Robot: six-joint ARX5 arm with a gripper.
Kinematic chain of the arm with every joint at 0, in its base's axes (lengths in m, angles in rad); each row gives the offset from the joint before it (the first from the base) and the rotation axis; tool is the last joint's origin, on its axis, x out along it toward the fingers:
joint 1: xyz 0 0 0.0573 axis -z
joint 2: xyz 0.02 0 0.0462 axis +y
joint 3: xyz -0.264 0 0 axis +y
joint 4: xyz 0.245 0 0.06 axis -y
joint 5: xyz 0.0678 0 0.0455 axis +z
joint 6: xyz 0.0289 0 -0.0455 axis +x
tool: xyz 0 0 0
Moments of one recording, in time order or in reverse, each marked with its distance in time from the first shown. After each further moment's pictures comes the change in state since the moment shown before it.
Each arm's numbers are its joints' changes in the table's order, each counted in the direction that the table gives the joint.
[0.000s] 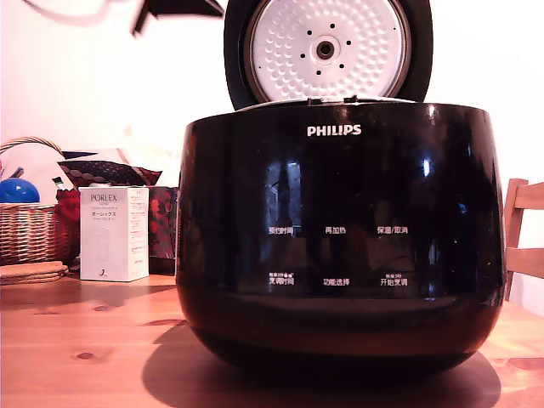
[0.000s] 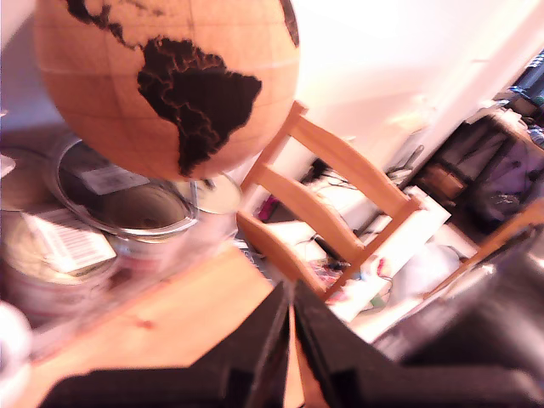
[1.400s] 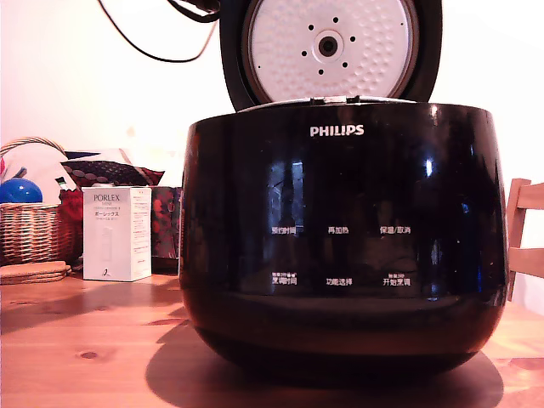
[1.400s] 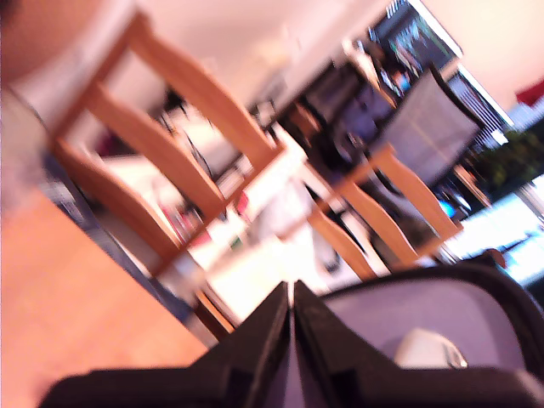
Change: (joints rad) arm 0.213 0.223 -0.255 -0.203 -0.182 -0.097
